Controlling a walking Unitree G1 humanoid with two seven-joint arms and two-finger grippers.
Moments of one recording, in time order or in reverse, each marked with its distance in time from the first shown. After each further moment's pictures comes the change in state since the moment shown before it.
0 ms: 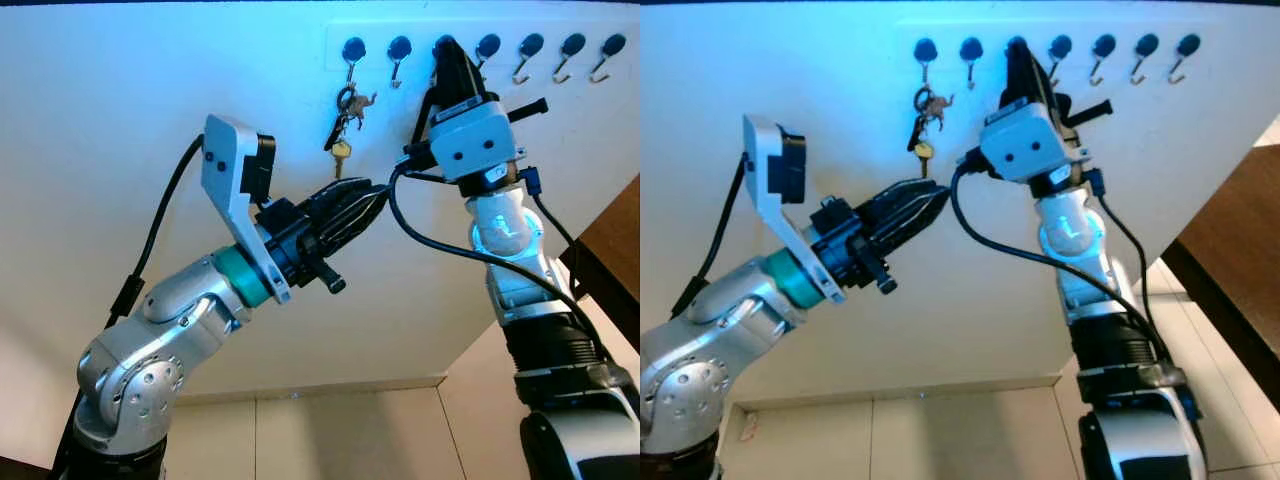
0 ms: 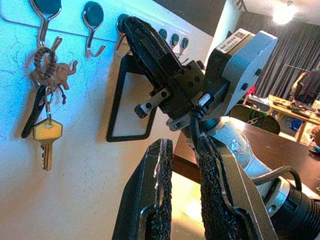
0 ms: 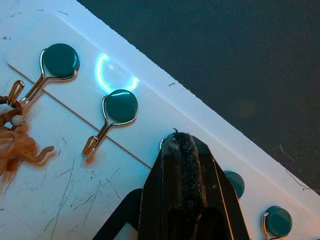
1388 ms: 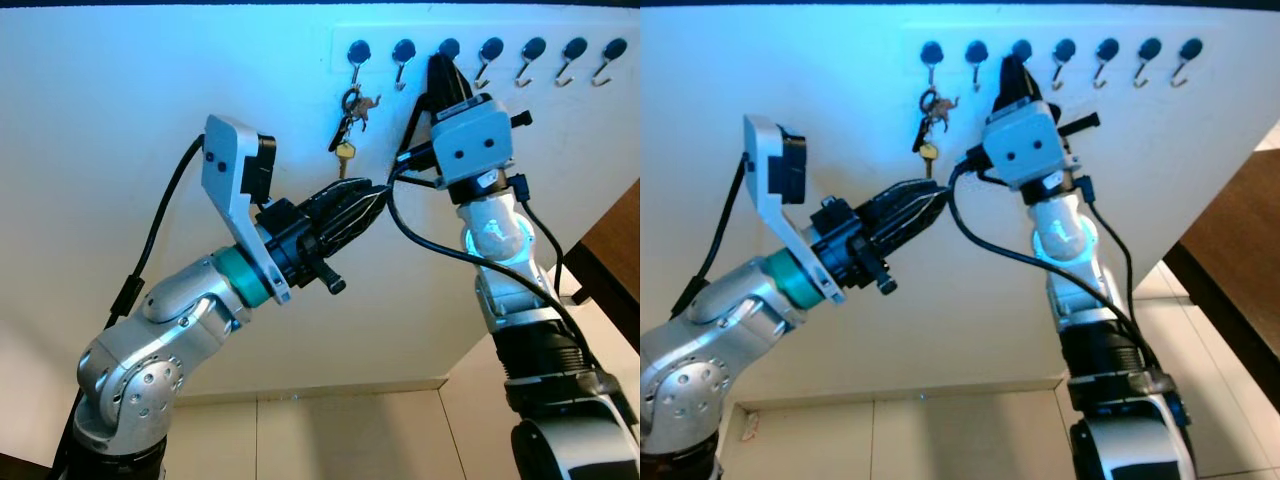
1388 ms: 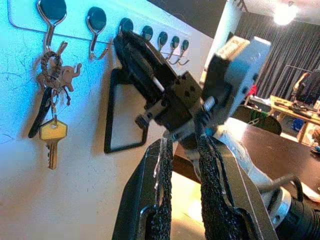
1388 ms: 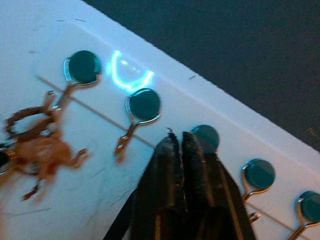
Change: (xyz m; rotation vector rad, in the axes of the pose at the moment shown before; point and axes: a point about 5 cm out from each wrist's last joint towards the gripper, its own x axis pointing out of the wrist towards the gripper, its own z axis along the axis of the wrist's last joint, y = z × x) left arm 0.000 0.000 0.000 0.003 0.002 -0.002; right arm -0.011 0.012 -0.005 0.130 0.078 0.034
